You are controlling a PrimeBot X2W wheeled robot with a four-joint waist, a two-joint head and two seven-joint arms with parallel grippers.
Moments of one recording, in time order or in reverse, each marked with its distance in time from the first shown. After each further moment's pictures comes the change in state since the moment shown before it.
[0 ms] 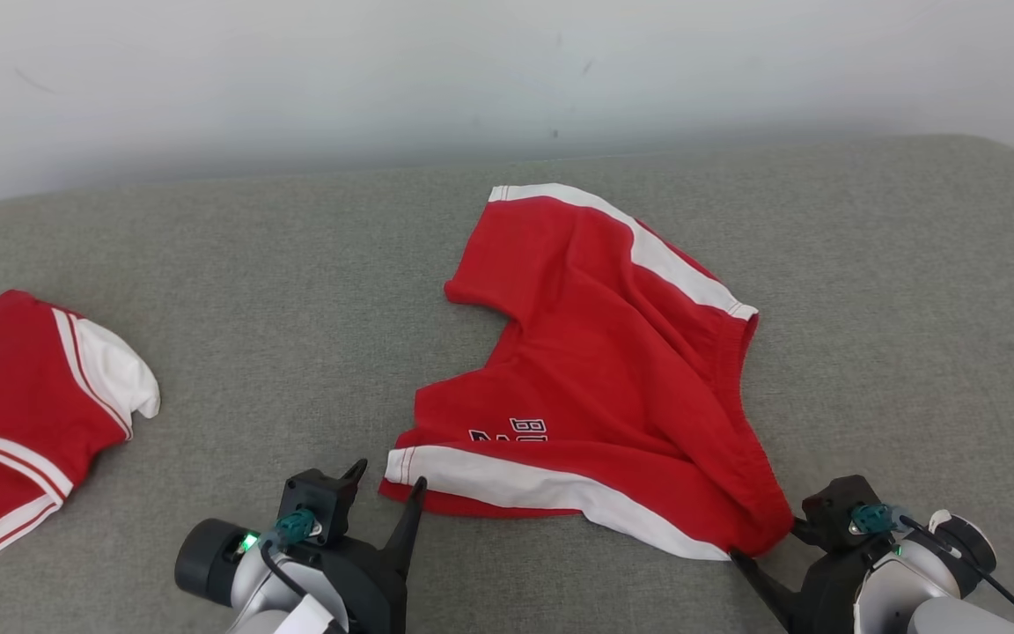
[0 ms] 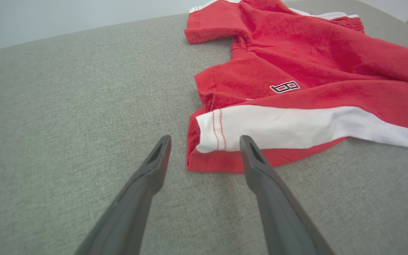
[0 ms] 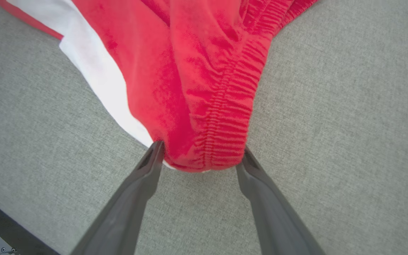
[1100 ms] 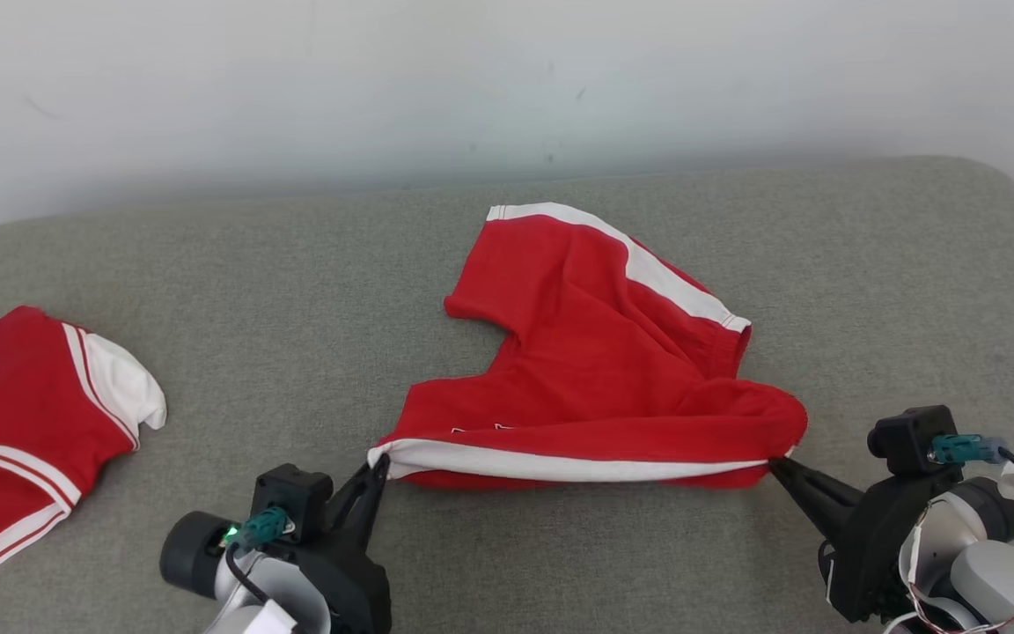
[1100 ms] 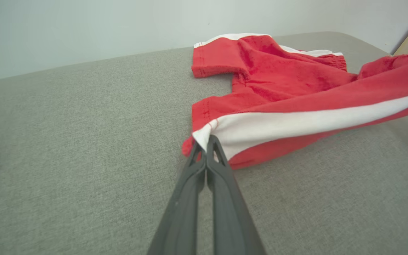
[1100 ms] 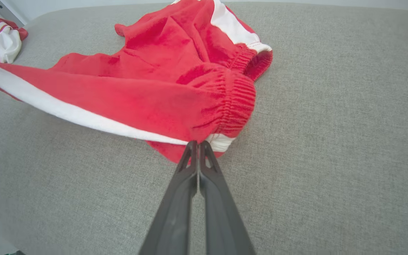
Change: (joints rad) left arm -0.003 0.022 0.026 -0.019 -0.036 -0.021 -0.044; right arm -0.008 -0.003 -0.157 -0.008 0.208 0.074 -0.064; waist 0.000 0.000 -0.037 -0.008
